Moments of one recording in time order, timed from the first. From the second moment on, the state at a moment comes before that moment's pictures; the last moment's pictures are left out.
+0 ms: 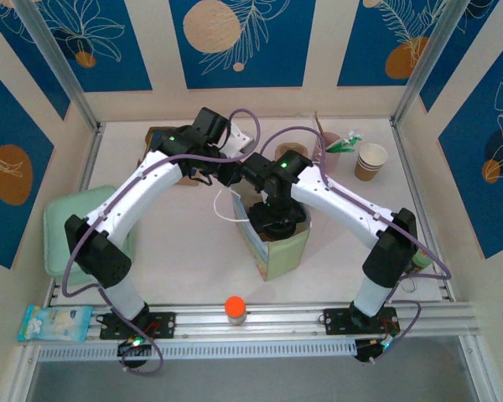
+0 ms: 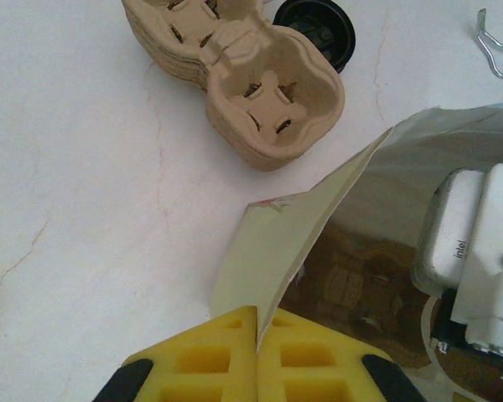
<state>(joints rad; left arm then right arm) -0.62 1.70 1.79 -1.03 0.27 0.07 0.83 1.71 1.67 -1.48 -0.02 0.52</state>
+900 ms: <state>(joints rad) -0.62 1.69 1.77 -1.02 0.27 0.07 0.79 1.72 1.62 -1.39 -0.03 0.50</state>
